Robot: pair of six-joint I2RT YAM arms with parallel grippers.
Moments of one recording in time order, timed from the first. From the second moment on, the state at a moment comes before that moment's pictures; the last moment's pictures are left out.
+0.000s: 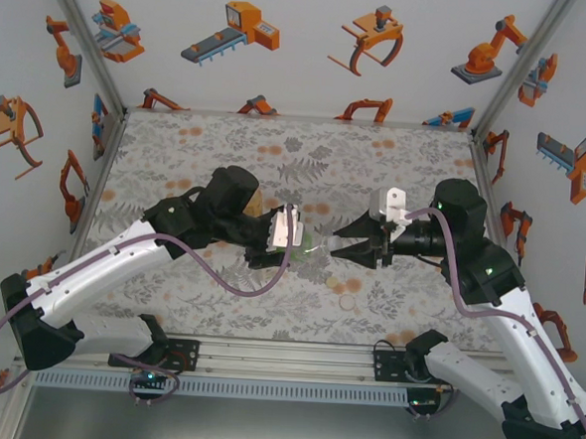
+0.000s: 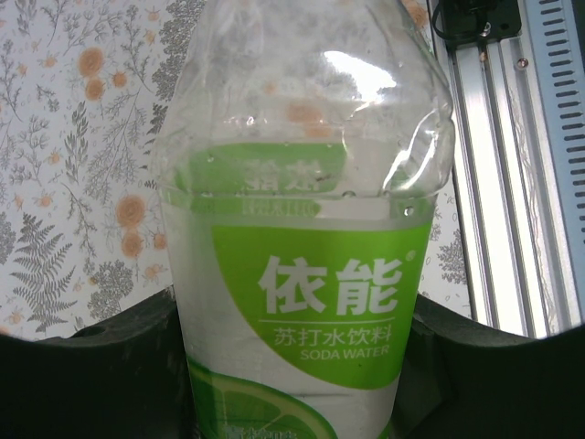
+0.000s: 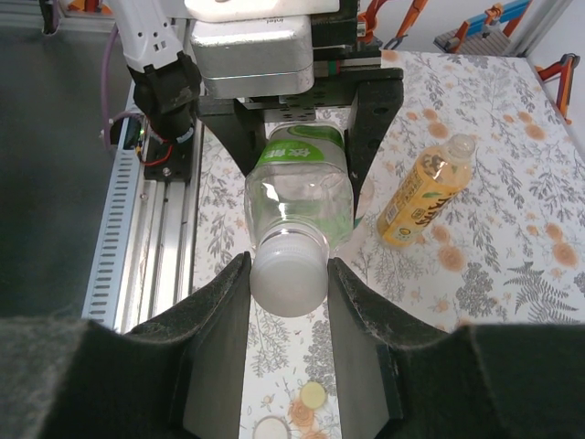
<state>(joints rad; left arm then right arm) -0.94 1.22 1.23 -0.68 0.50 0.67 0.56 0.86 1.15 -0.59 -0.94 -0.39</state>
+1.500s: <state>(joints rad) -0.94 1.22 1.23 -0.66 0.53 0.65 0.59 0.84 1.12 -0.53 -0.91 -0.36</state>
